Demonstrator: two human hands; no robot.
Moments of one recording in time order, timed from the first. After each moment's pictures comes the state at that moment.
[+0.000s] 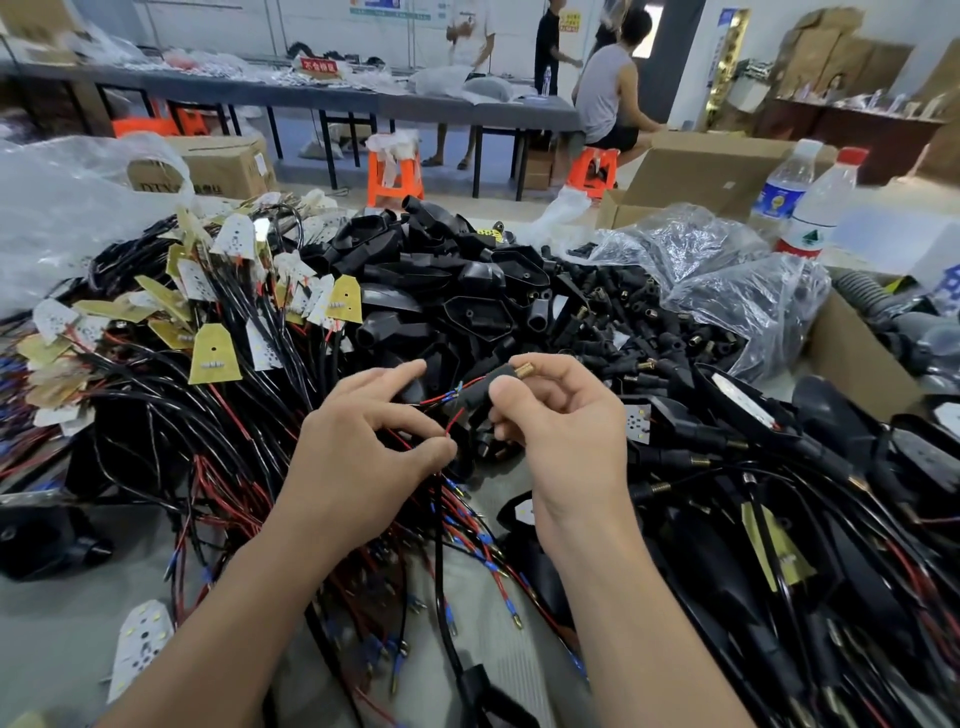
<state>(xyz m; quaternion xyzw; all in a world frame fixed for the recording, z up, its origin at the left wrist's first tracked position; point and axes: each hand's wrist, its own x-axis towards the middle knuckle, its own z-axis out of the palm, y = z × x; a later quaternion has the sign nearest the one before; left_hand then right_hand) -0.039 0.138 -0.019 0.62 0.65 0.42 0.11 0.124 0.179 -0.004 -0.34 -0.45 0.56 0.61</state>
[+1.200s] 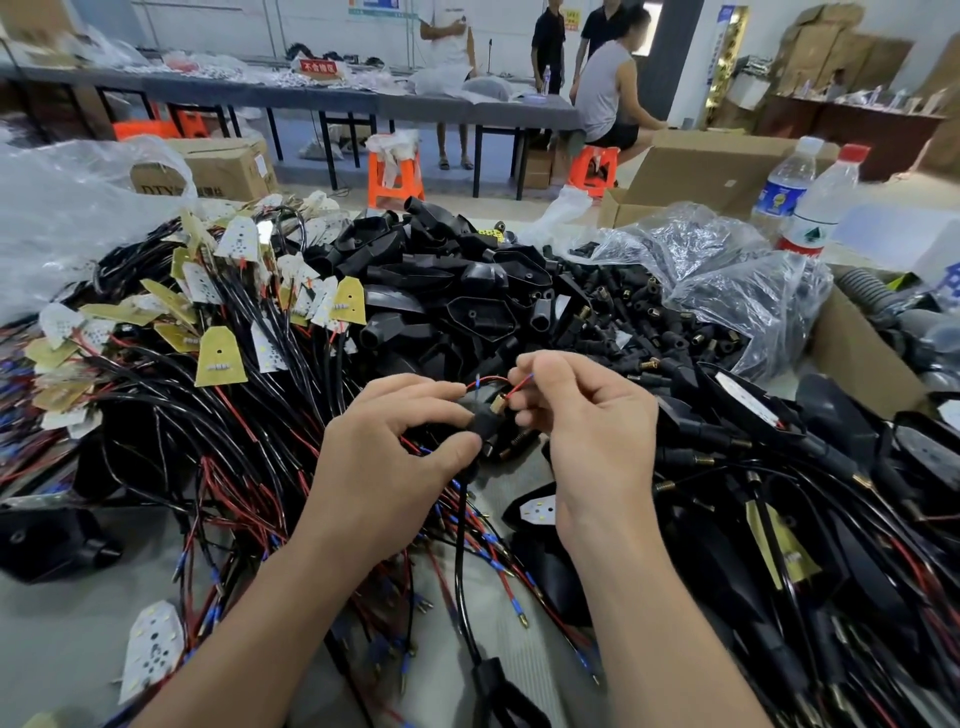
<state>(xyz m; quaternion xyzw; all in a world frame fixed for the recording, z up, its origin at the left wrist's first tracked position) -0.021 0.135 -0.023 0.62 0.61 0.49 0.09 0.130 0.184 -0.003 -0.36 -0.48 0.48 0.64</state>
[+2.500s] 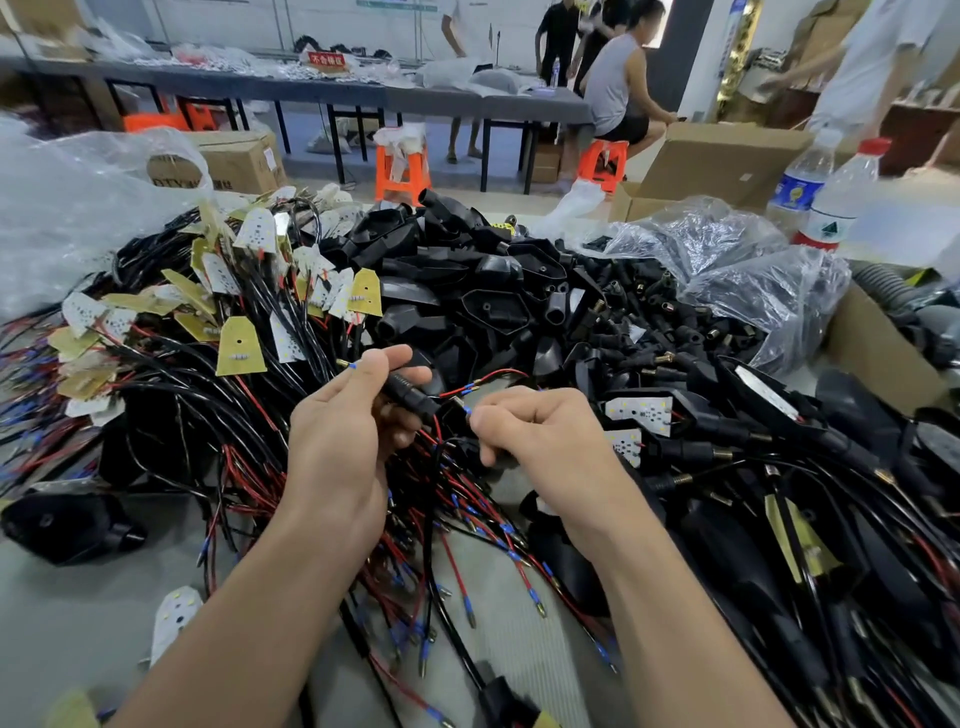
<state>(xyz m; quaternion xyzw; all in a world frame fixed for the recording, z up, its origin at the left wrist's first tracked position) -0.032 0.143 -0.014 0.25 0.49 0.73 0.41 0.127 0.178 -0.009 -0.37 -0.68 0.49 0.40</state>
